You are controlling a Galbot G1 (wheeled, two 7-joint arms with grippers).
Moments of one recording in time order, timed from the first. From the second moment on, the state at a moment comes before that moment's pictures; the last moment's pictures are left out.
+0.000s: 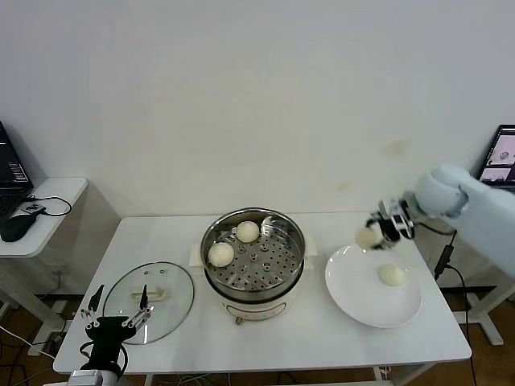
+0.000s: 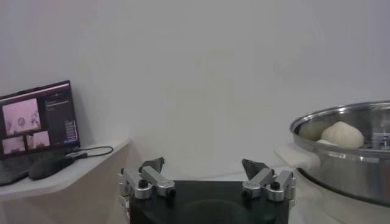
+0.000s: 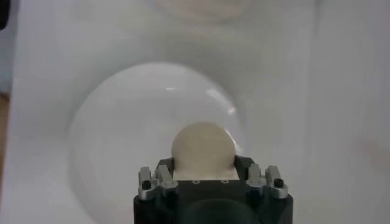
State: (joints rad) left arm 1.78 -1.25 -0.64 -2.21 -0.12 0.03 -0.24; right arm 0.37 0.64 -0.92 1.48 0.03 -0.26 -1.09
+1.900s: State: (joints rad) left arm 1.78 -1.27 -0.68 -2.22 -0.14 0.02 -0.25; right arm 0.54 1.12 -1.28 1.51 -0.08 0.19 -1.00
